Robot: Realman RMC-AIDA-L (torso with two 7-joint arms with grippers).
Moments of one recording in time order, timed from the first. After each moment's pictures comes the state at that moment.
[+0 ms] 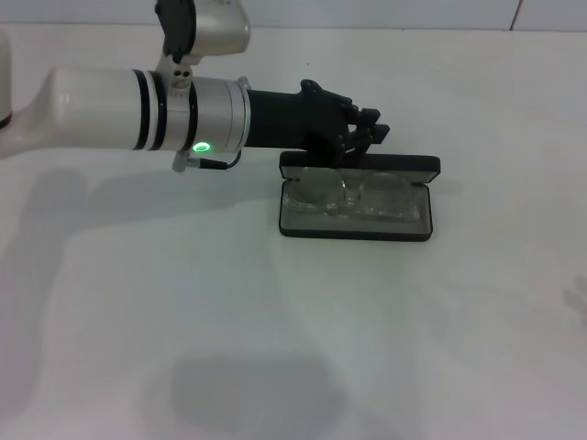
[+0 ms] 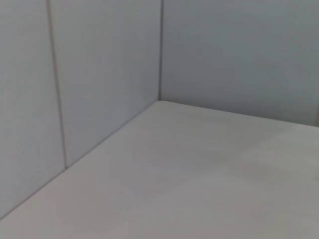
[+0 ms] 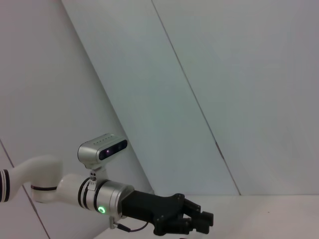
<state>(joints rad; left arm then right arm) -0.83 -2.10 1.11 0.47 1.75 1.13 -1.34 0.07 2.01 -0.42 -0.98 -1.72 -2.03 1.60</state>
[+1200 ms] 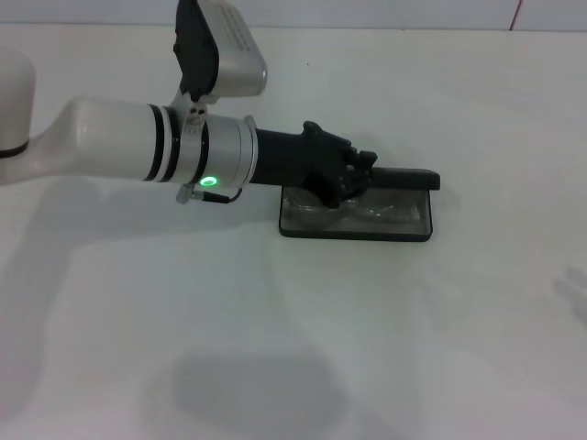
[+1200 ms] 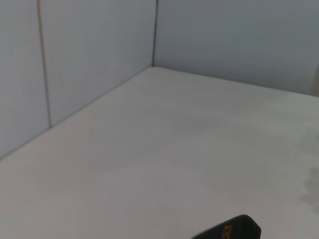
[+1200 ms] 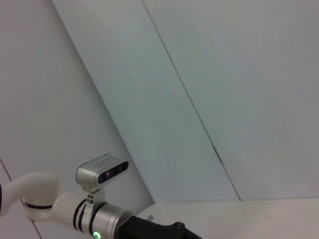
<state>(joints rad) -0.83 -2.10 1.20 0.40 1.74 1.08 -1.34 0.11 2.01 -0.43 -0.88 -1.74 -1.98 1.55</state>
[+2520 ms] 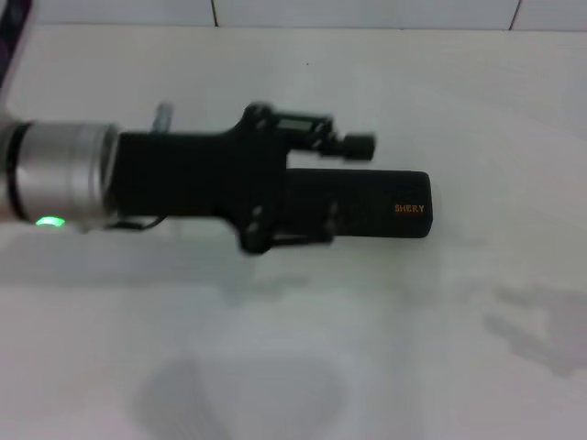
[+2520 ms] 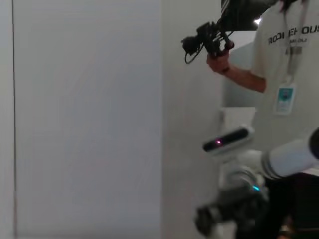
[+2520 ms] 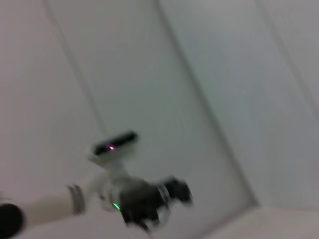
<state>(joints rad) -0.43 -2.06 1.20 0.95 1.44 1.75 -1.33 0.20 2.01 -0.50 -0.81 -1.76 -2.14 1.46</state>
